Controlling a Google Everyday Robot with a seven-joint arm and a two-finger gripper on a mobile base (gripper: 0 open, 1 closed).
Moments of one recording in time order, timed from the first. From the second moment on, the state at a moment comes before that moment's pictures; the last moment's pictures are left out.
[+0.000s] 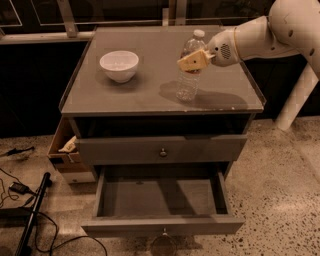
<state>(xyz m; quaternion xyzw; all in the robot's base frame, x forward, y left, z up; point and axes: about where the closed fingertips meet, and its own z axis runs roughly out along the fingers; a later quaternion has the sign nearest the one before) 0.686 -0.100 0.923 -0.39 0.78 0.29 0.40</state>
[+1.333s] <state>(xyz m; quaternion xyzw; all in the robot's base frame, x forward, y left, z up) 0.673 -0.079 0.931 -0.44 0.76 0.25 0.41</state>
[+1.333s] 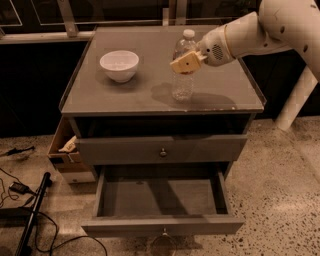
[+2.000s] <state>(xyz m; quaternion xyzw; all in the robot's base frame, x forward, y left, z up) 0.669 -0.071 0.935 -0.46 0.75 0.25 0.41</state>
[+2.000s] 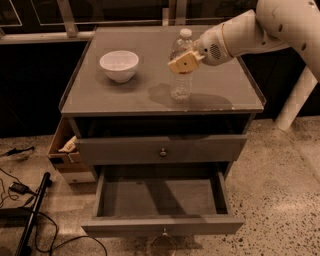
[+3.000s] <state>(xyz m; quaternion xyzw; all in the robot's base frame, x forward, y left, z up) 0.670 -0.074 0.924 -0.44 0.76 0.27 0.40</state>
